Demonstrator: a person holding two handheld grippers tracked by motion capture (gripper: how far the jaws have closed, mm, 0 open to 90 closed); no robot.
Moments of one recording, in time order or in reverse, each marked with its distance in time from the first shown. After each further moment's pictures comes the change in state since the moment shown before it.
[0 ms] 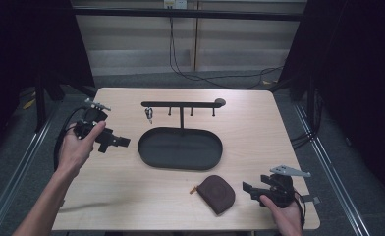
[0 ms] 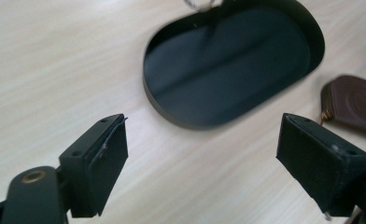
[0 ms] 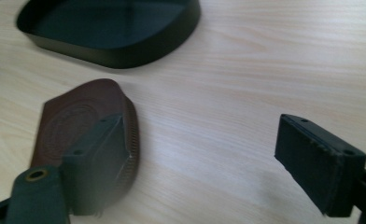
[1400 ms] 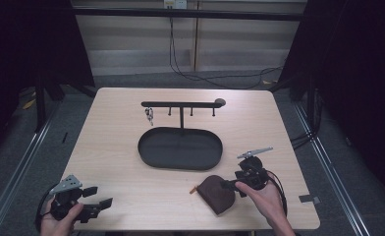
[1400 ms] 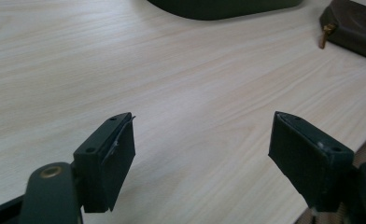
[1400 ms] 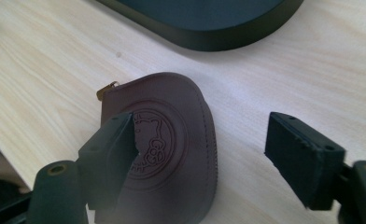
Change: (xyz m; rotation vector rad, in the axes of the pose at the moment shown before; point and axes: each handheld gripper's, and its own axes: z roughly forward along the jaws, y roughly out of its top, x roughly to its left) left arm -0.019 -0.189 0.017 -0.235 -0.013 -0.024; right arm 0.045 0.054 0.043 0.341 0.128 -0.082
